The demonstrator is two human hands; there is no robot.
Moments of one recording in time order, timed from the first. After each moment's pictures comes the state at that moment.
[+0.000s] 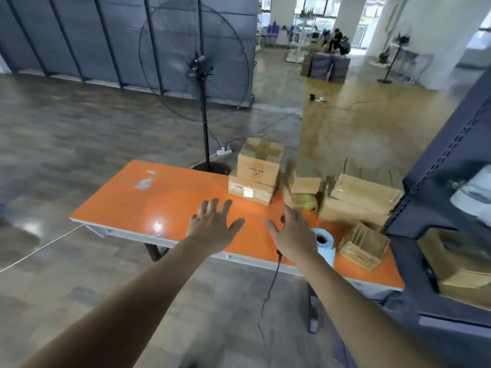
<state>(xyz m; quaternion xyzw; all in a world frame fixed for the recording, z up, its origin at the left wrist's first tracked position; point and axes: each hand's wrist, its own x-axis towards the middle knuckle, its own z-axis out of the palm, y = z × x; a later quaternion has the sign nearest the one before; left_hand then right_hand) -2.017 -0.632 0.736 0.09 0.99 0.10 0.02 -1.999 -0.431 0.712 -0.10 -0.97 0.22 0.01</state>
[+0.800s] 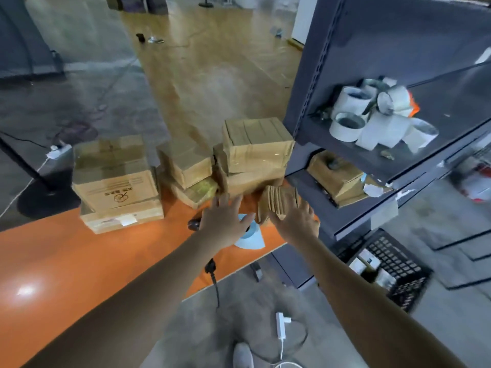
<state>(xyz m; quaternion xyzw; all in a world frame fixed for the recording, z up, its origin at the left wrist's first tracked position) -2.148 -0.392 0.668 0.44 0.88 0.08 0.15 -2.021 -0.255 0.650 -0.50 -0.85 0.15 -0.04</state>
